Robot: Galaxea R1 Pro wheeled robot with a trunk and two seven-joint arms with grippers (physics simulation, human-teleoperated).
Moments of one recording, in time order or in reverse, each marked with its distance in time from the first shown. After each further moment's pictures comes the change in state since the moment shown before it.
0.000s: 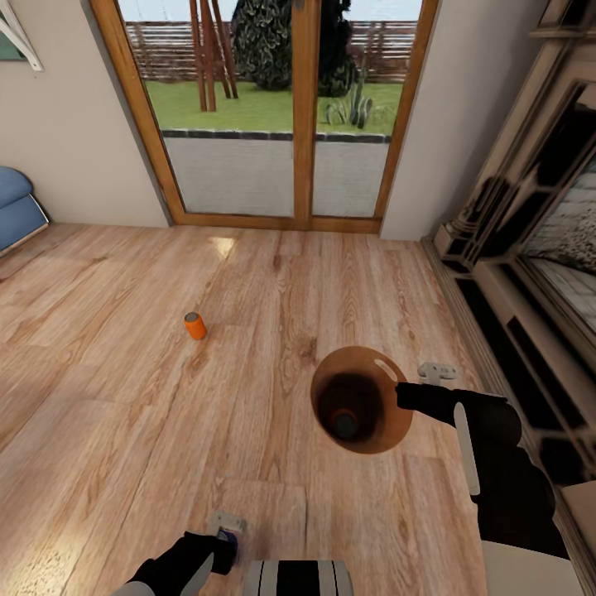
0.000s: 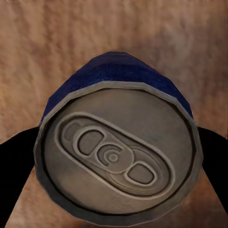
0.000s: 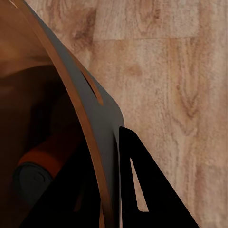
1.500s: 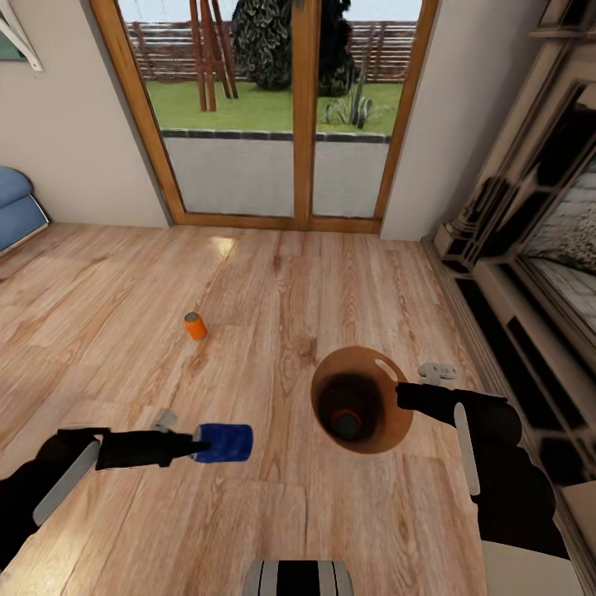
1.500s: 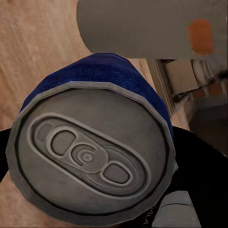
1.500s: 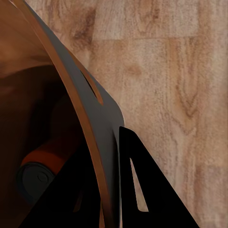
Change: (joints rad) left arm 0.006 0.557 -0.001 -0.834 0.413 0.366 -1.130; right arm 0.000 0.000 -0.001 0.000 0.001 0.000 -0.001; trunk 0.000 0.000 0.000
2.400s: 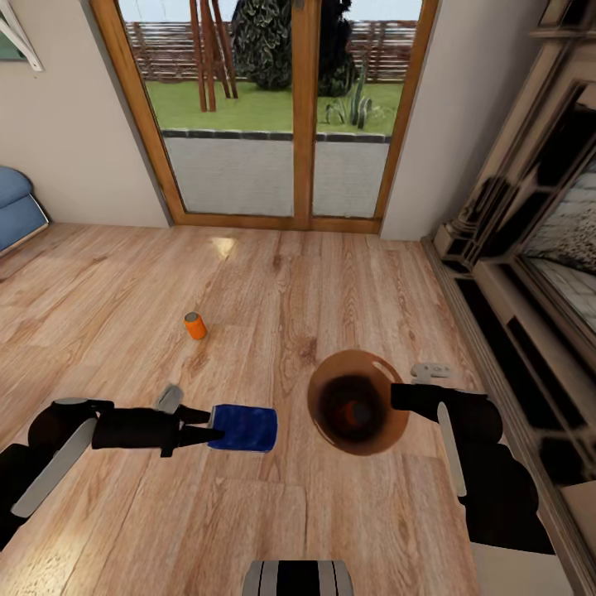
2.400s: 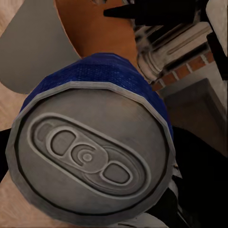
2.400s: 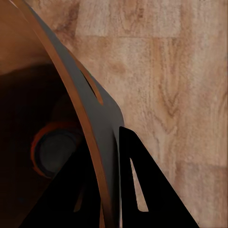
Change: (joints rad) left arm 0.007 0.031 0.006 -0.383 0.071 0.142 -0.027; right arm 0.000 0.014 0.086 0.000 -0.002 0.003 -0.155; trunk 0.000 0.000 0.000
